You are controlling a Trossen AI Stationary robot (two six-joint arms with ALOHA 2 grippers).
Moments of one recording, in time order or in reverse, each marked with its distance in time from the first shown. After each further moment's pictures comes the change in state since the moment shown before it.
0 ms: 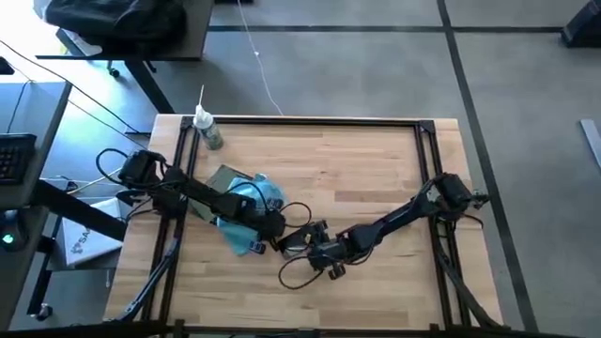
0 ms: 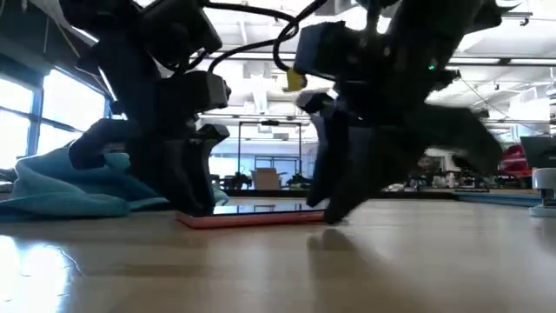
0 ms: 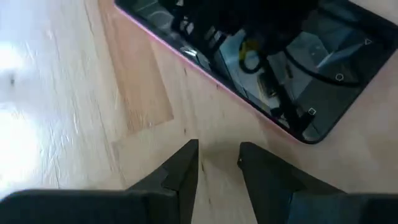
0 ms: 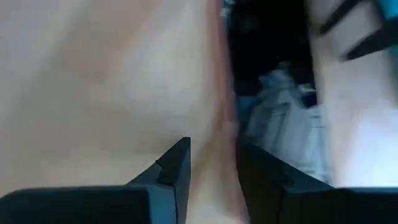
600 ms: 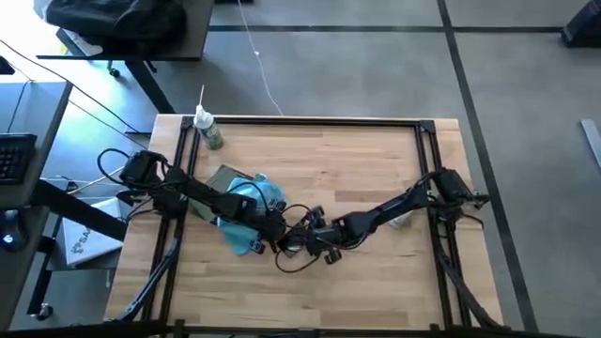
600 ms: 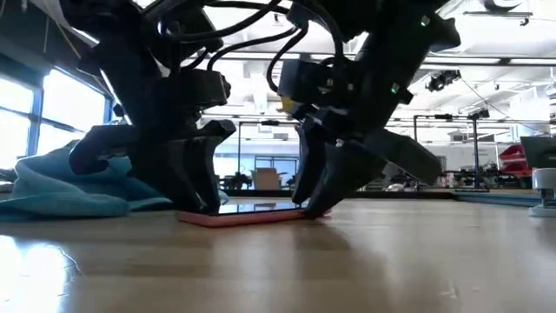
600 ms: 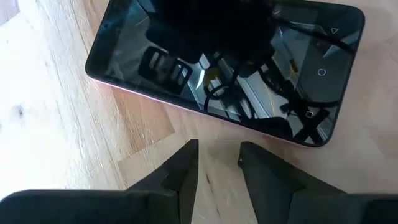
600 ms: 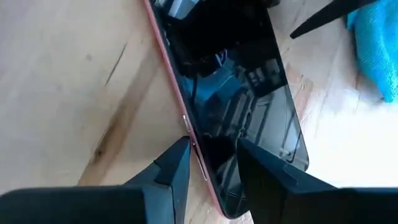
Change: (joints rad) left arm 0.000 0.003 0.000 0.020 -0.007 0.082; right arm -0.070 0.000 0.000 -0.012 -0.015 -0.099
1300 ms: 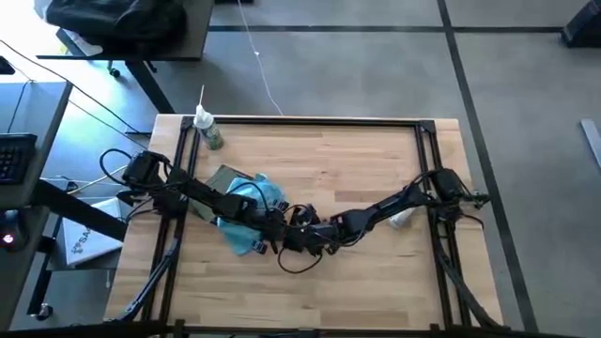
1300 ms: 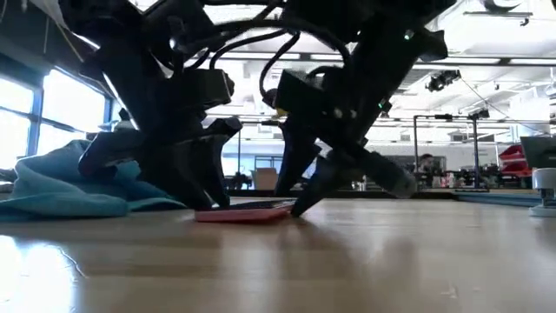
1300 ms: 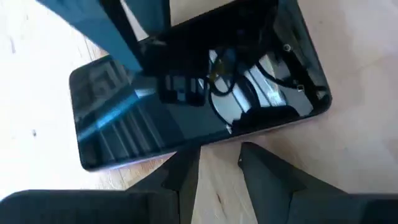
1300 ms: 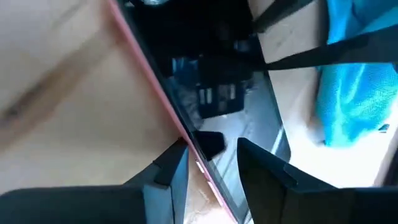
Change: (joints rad) left arm 0.001 0.036 -0.003 0.086 -0.011 0.062; right arm -0.051 0.021 -0.003 0.096 0.109 -0.378
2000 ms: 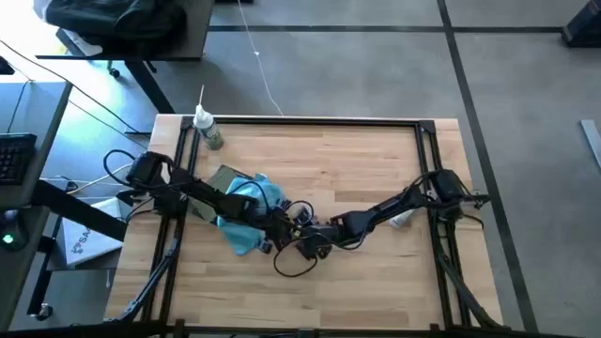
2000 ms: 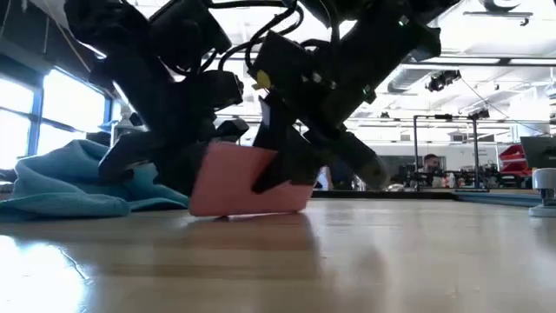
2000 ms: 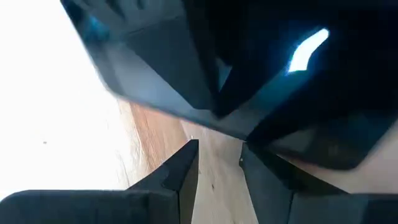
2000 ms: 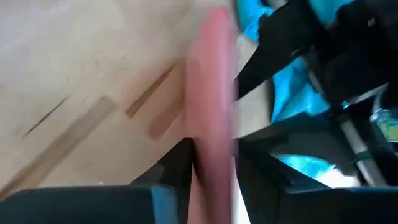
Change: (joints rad) left arm 0.014 0.007 0.000 0.100 -0.004 -0.057; right arm 0.027 0.000 -0.002 0.194 -0.041 -0.023
